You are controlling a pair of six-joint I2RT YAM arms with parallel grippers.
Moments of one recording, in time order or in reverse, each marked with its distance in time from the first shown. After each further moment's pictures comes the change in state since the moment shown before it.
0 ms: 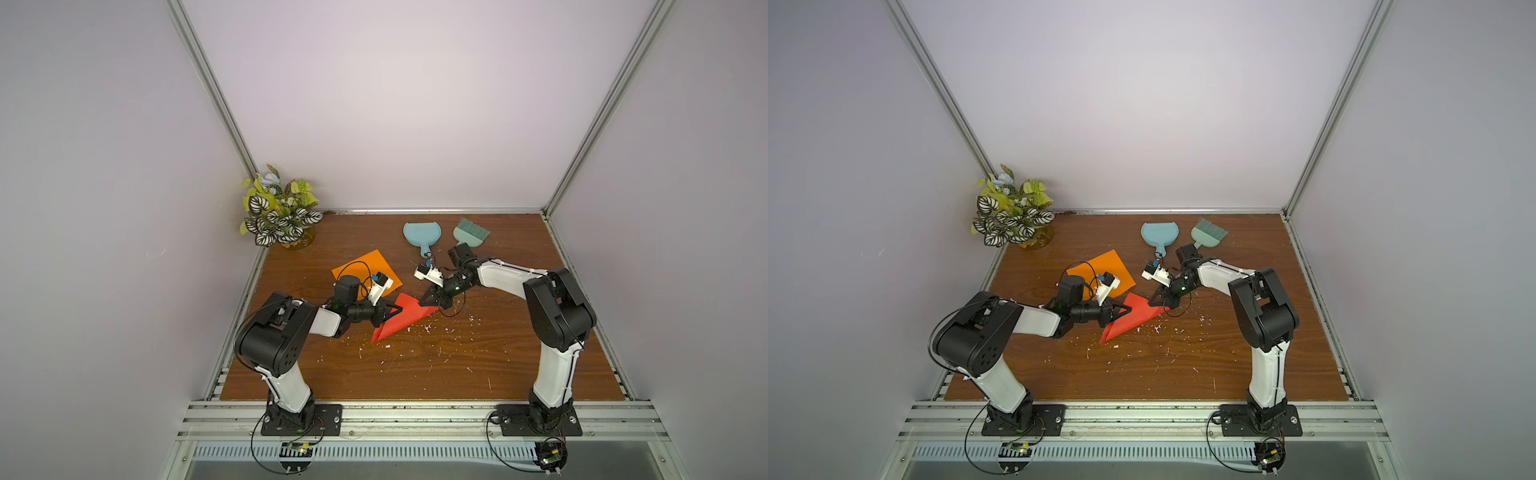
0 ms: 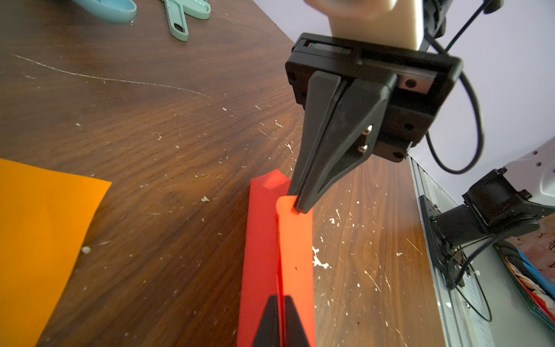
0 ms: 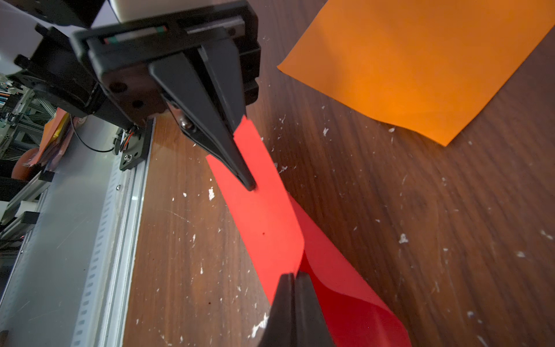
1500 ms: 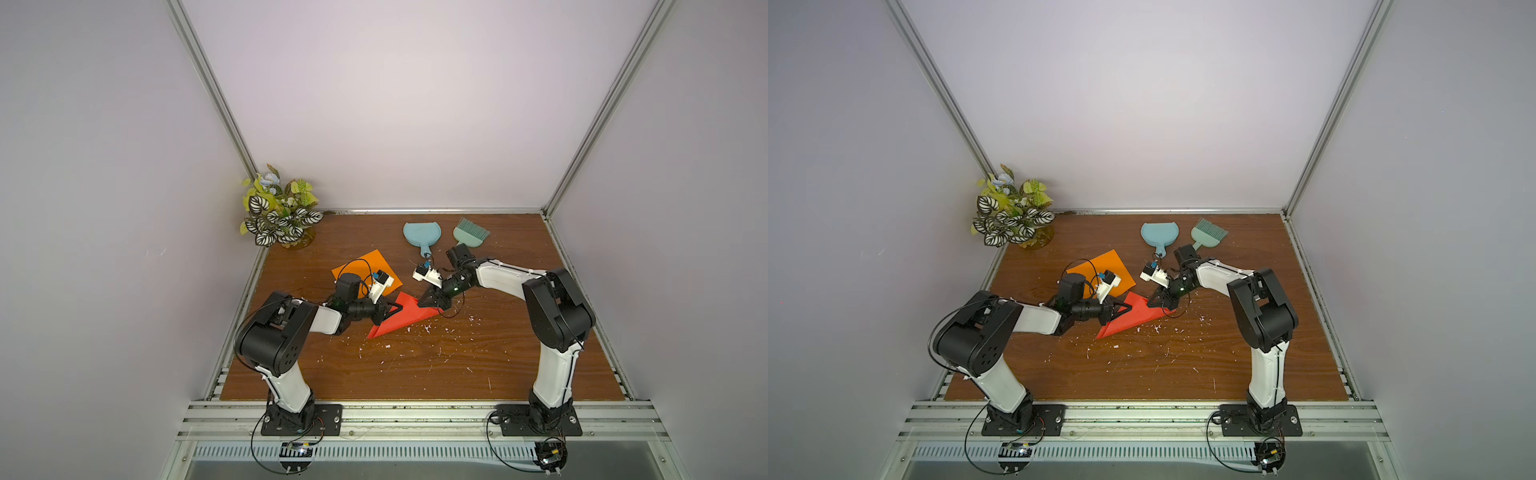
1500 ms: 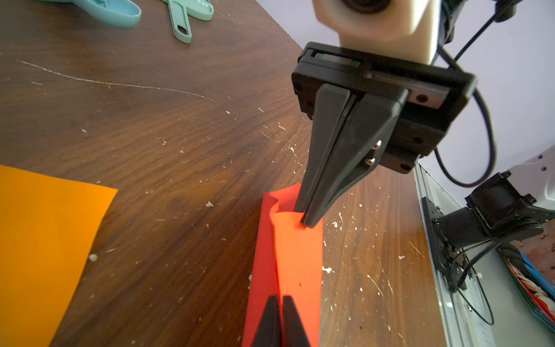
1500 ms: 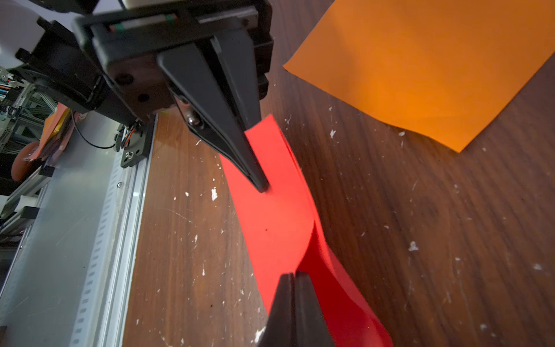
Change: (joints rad) left arm 0.000 0.005 0.028 -0.035 -0.005 0.007; right arm 0.015 0.000 0.000 0.000 0.000 -0.008
